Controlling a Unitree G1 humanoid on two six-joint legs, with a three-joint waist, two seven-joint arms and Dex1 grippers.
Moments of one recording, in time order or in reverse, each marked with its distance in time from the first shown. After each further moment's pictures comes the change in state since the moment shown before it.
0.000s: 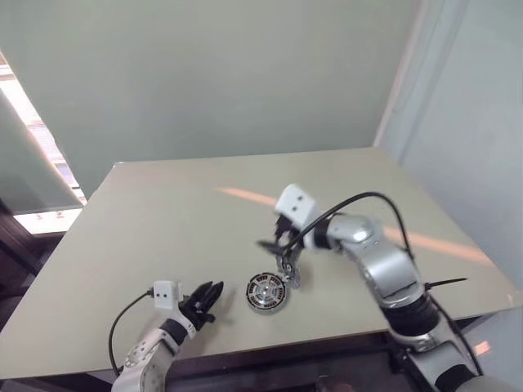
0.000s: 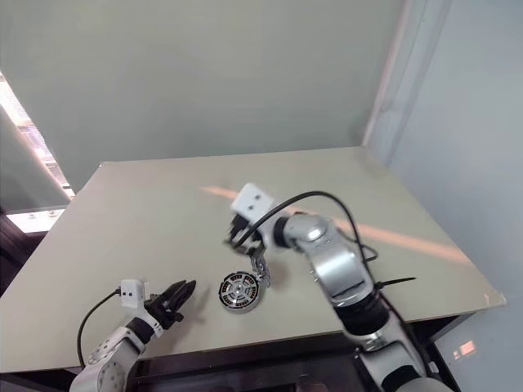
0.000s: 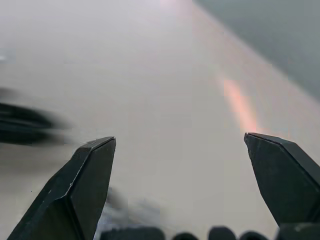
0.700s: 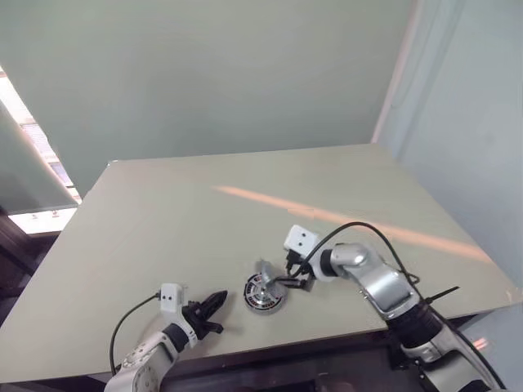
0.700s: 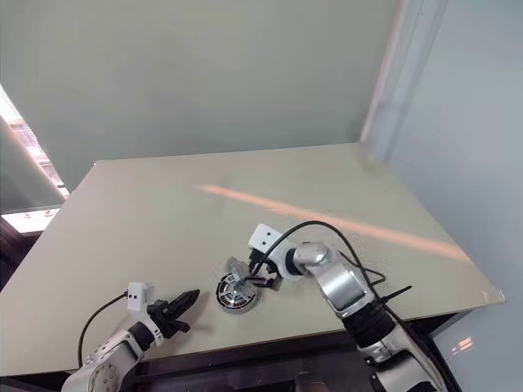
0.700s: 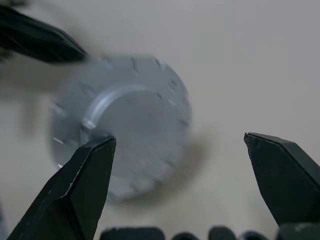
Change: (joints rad) left arm 0.007 0.024 -0.025 -0.046 -0.014 0.071 -0.018; right arm 0.129 0.025 0.147 0.191 0.075 -0.140 0.090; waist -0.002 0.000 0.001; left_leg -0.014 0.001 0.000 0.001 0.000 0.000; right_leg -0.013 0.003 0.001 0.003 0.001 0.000
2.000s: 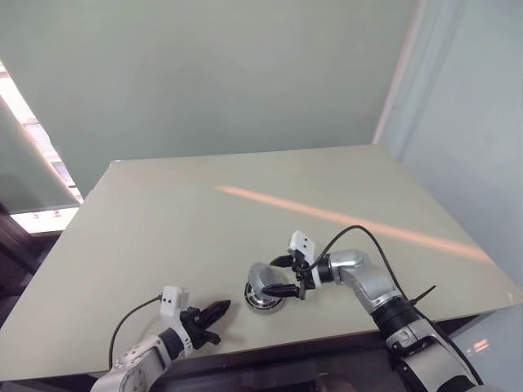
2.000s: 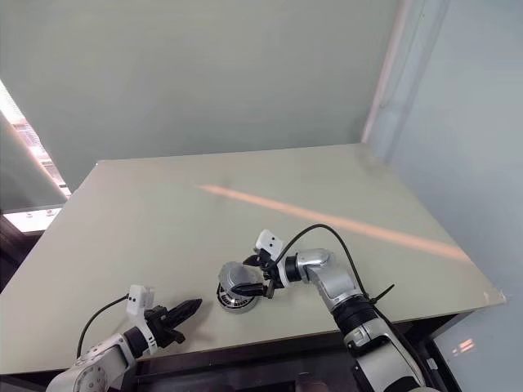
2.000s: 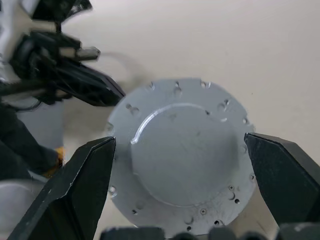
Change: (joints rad) left arm 0.045 0.074 -0.012 -0.102 -0.053 0.147 -0.048; right arm -0.056 0.078 -0.103 0.545 0.164 -0.425 0.285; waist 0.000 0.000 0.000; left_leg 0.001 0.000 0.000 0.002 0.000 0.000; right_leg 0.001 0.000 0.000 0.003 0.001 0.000
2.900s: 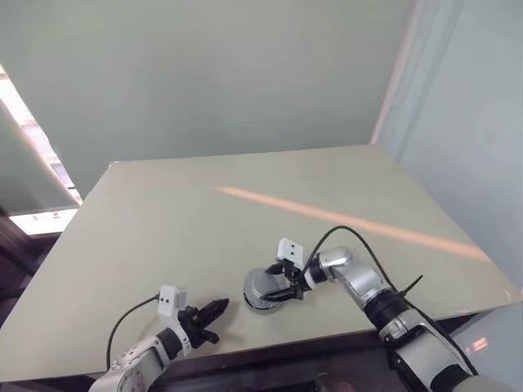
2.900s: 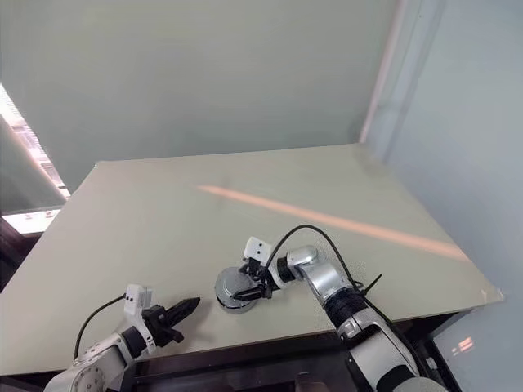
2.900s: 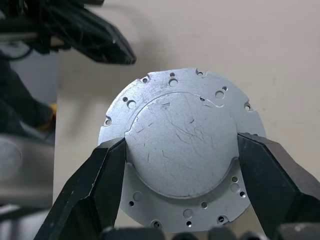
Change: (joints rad) left arm 0.007 -0.001 0.009 -0.015 -0.002 -0.008 0.011; right arm -0.083 0.011 0.085 0.047 -0.130 0.008 0.047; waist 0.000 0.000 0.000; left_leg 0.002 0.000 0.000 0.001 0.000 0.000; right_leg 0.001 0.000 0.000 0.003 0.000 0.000
